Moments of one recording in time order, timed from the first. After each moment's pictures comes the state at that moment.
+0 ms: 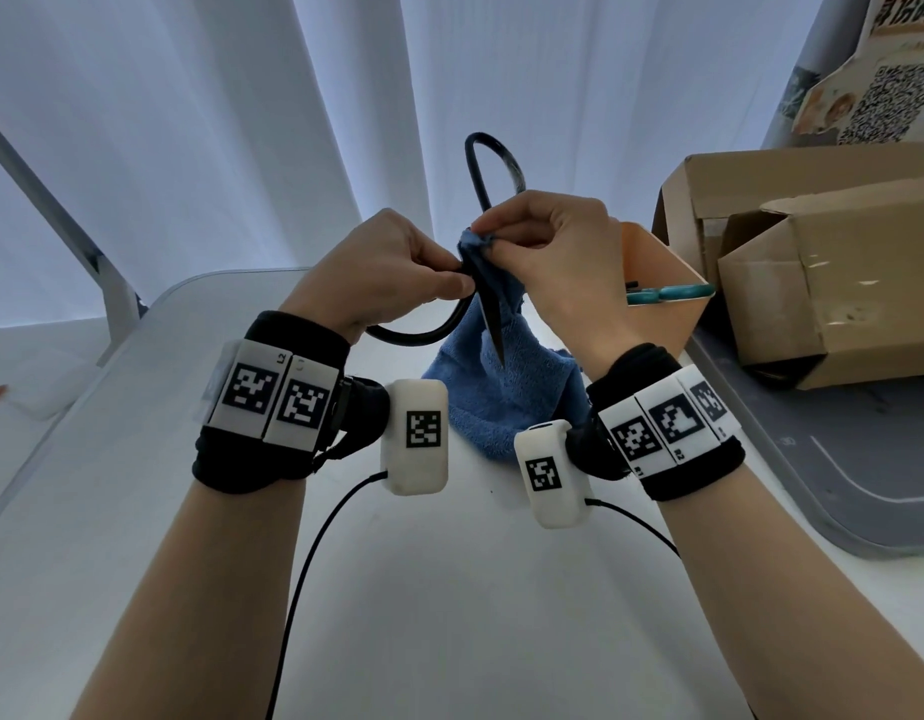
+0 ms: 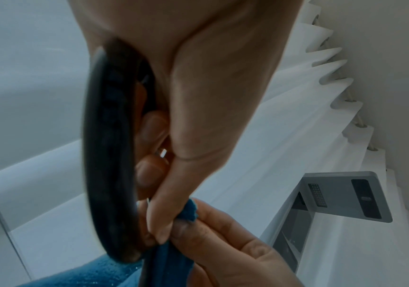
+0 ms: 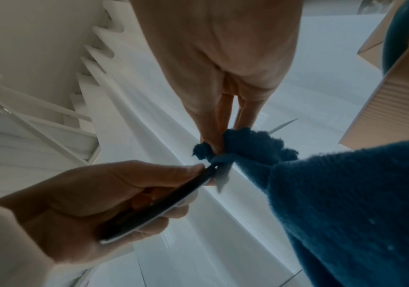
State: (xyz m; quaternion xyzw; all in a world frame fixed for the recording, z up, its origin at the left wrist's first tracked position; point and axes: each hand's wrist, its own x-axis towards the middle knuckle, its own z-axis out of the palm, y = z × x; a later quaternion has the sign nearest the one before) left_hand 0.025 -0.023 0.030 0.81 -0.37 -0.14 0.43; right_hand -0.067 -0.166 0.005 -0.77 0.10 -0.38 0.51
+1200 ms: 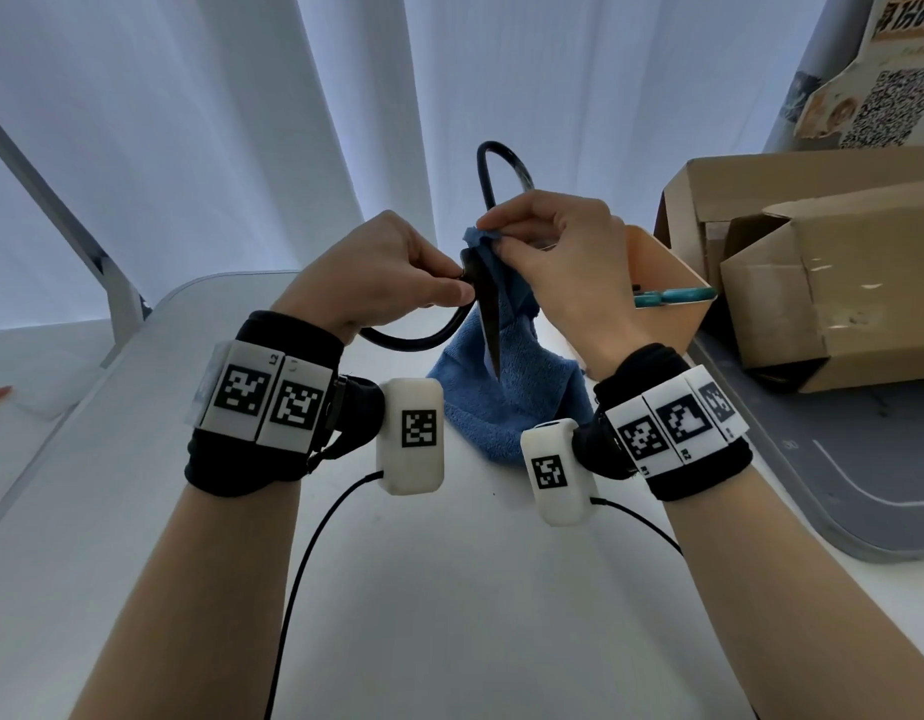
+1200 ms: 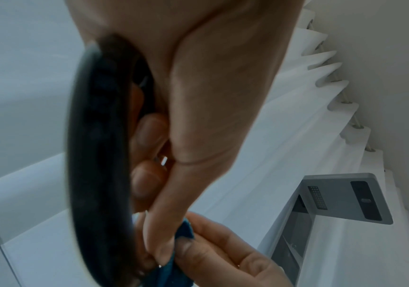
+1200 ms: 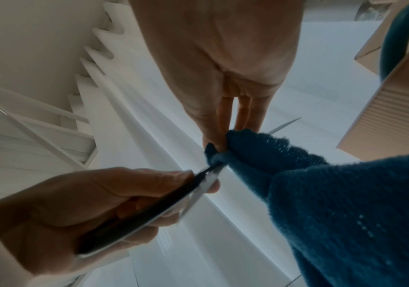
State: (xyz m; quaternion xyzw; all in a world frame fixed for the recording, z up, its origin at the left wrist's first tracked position) left_hand 0.015 -0.016 0.042 0.83 -0.38 -0.14 0.39; right_hand -0.072 -0.167 0.009 -0.78 0.09 -0.38 0.50
